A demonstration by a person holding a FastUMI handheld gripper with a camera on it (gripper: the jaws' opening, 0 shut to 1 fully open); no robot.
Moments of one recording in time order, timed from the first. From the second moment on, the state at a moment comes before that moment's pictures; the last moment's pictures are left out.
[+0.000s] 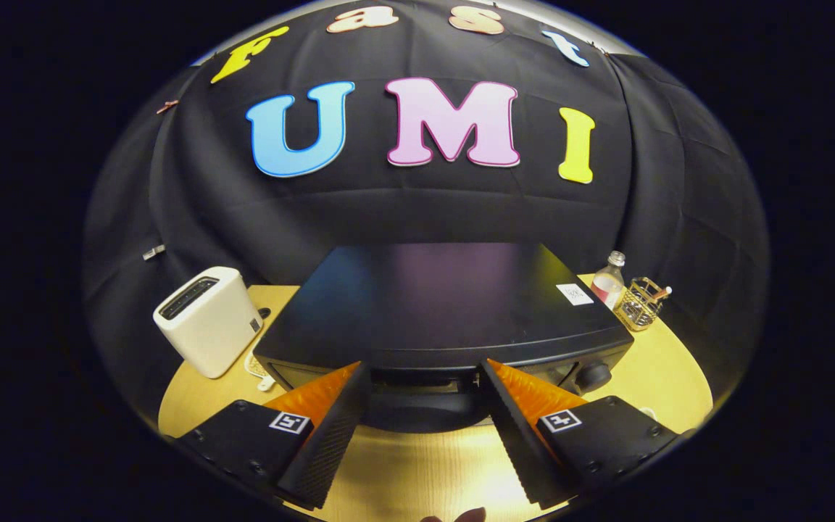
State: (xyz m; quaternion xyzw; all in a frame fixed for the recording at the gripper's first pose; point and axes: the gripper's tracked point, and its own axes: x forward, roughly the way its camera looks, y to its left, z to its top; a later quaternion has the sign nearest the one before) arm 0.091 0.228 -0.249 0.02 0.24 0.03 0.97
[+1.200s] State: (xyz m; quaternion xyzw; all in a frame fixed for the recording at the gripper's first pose) arm -0.051 0.224 -0.358 0.04 0.42 0.03 0.91
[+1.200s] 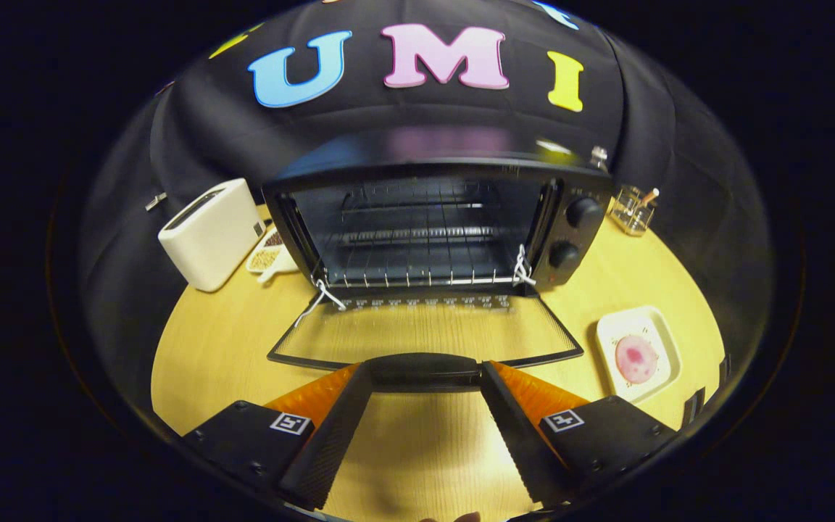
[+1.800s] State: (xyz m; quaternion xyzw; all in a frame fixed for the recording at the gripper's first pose) arm -0.072 0.184 -0.331 0.05 0.42 0.10 0.90
